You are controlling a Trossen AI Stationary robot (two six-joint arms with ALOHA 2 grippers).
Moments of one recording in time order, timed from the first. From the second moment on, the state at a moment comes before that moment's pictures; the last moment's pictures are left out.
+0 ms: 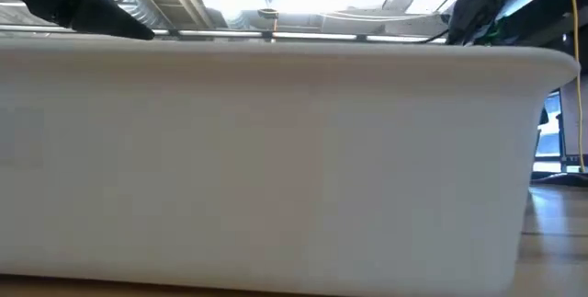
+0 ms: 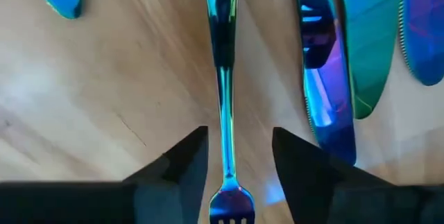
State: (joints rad) left arm -0.67 0.79 0.44 -0.31 -1.18 -0.26; right arm -0.33 1.54 0.73 -0.99 -0.01 0.18
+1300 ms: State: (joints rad) left arm -0.67 0.79 0.44 -0.34 -1.18 -0.30; right arm -0.20 1.40 1.07 -0.92 0.15 0.27
